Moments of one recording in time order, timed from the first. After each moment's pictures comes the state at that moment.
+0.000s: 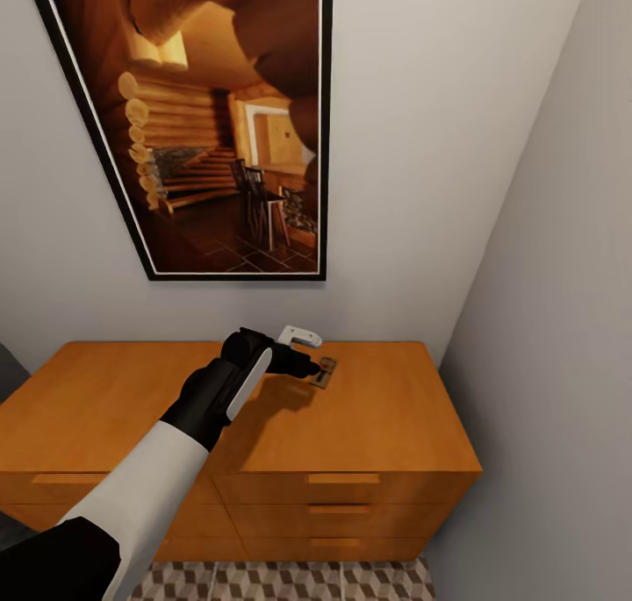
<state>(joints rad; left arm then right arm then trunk) -0.92 -0.10 -0.41 -1.04 0.20 1.01 -0.08 -0.07 0.04 0.26 -0.02 -0.35 -0.67 -0.01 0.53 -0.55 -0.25</state>
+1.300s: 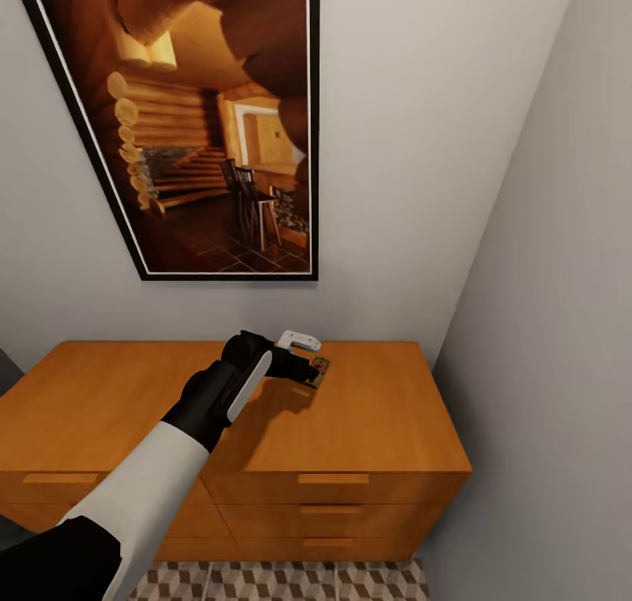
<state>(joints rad) -0.92 -0.10 -0.41 -1.01 0.20 1.01 -0.08 -0.07 0.04 0.26 -0.02 -0.35 -0.66 0.00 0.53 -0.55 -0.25</state>
